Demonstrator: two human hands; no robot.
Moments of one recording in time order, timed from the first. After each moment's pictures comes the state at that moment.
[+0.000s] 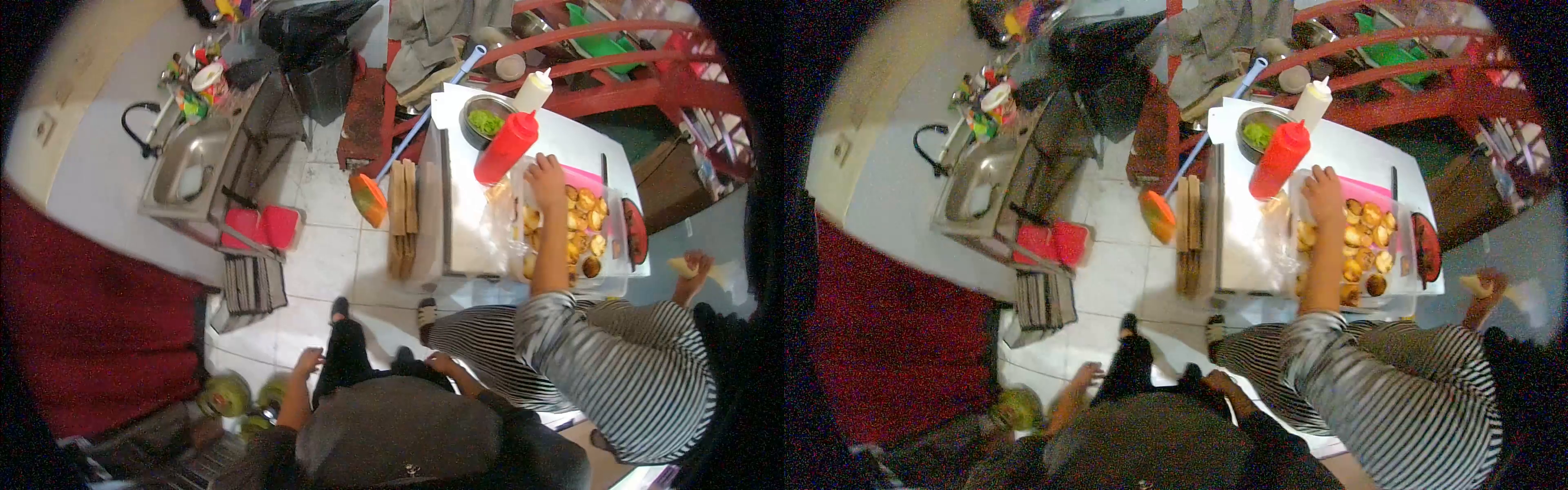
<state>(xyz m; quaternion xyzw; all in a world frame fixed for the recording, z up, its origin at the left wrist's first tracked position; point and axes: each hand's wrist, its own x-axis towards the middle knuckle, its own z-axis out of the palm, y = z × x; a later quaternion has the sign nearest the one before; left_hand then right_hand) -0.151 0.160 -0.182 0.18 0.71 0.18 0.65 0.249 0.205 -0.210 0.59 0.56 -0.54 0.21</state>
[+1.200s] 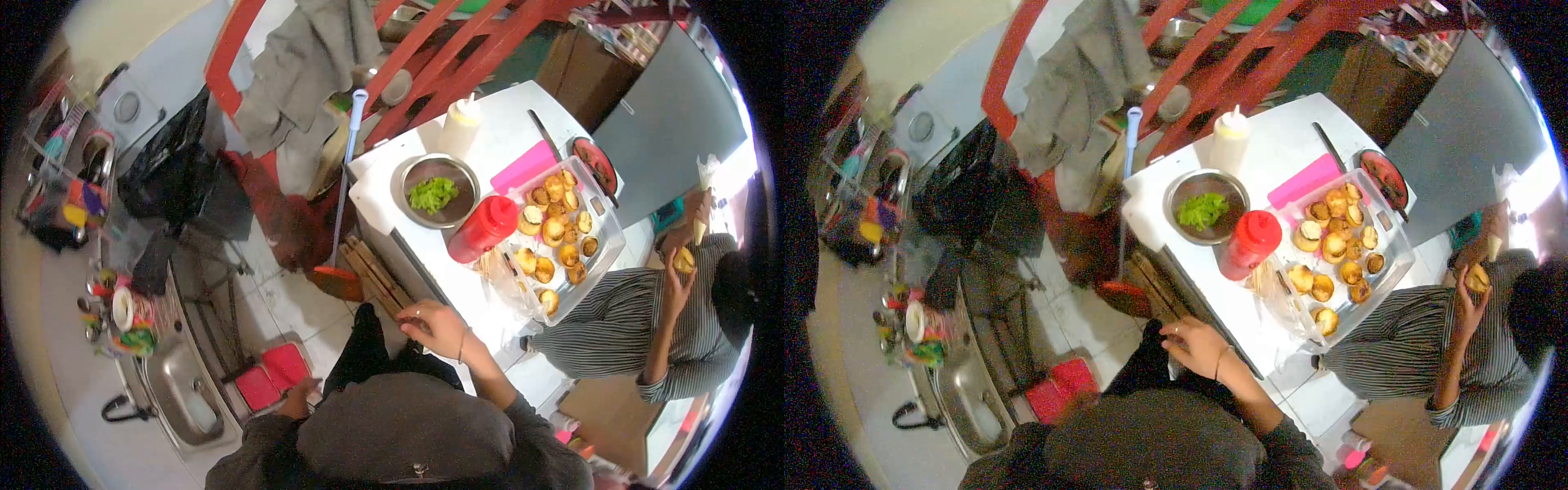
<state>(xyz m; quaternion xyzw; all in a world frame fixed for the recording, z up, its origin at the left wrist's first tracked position) -0.288 0.582 -0.218 0.36 0.67 -0.10 0.64 0.126 0.542 0.113 0.65 0.60 -0.35 -0.31</state>
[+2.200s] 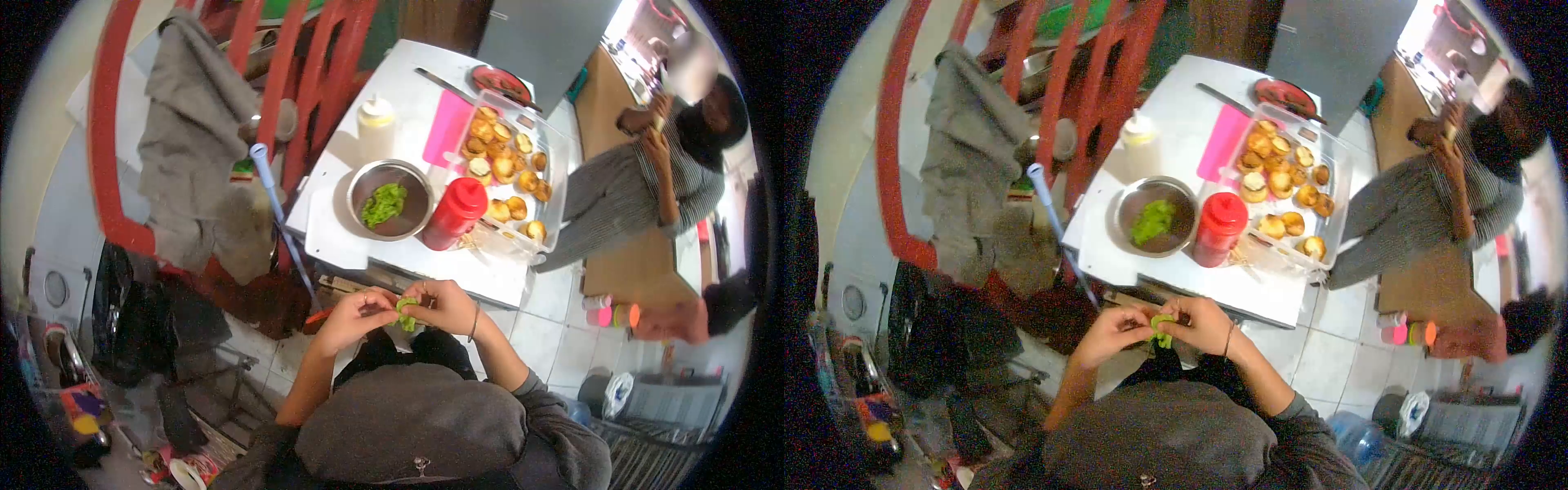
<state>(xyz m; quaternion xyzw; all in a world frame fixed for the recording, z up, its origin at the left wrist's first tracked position) 0.012 0.784 0.088 0.64 0.00 -0.12 0.76 0.105 0.599 0.136 0.75 0.32 -0.32 -0.48</state>
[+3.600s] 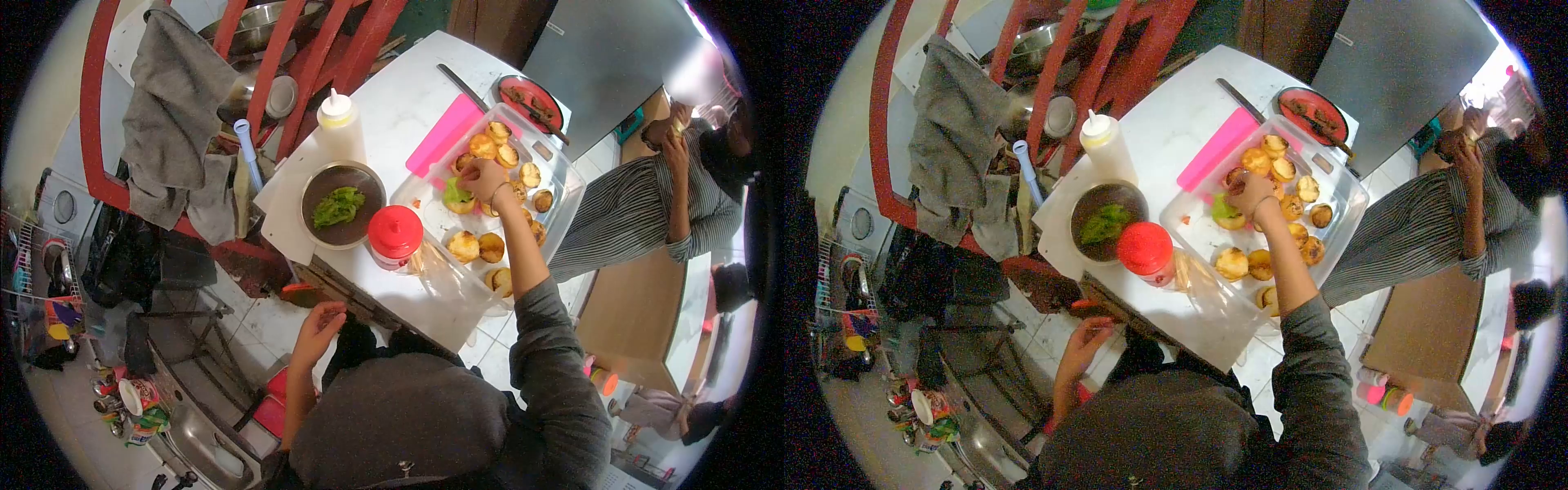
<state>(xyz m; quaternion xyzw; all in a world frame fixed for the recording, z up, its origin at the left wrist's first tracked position) 0.026 0.668 0.047 0.63 0.34 0.06 0.70 0.444 0.555 0.054 0.89 0.35 -0.14 -0.28</state>
